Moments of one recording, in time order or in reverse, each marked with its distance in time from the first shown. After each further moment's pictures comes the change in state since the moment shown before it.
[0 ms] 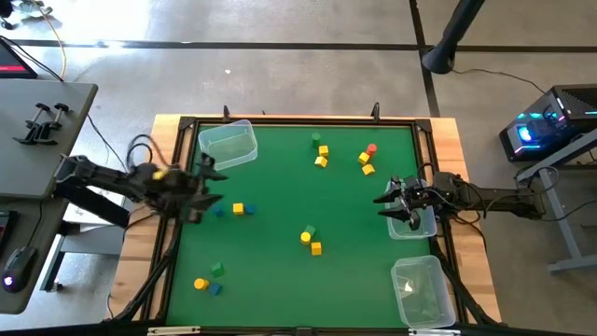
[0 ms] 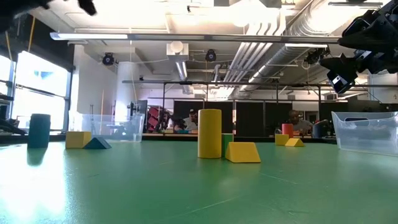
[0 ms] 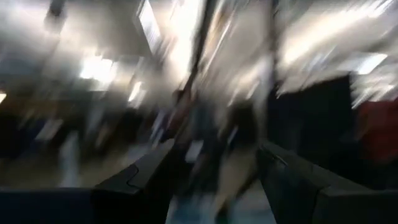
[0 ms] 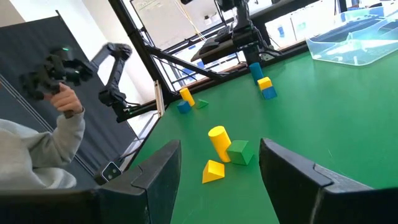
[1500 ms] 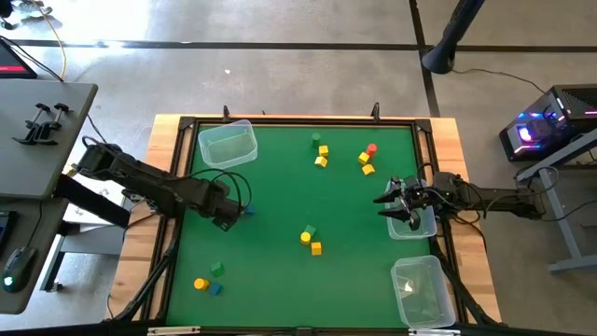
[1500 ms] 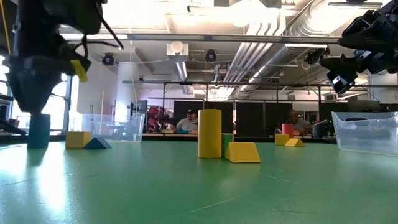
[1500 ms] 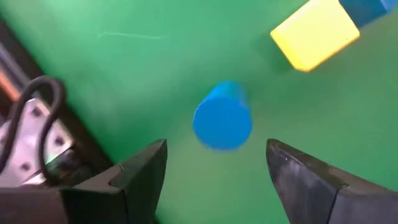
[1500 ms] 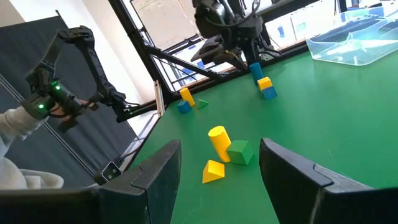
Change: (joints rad) left arm -0.030 0.762 0.494 -1.785 0.005 -1.274; right arm 0.000 0.000 0.000 0.000 0.000 0.000
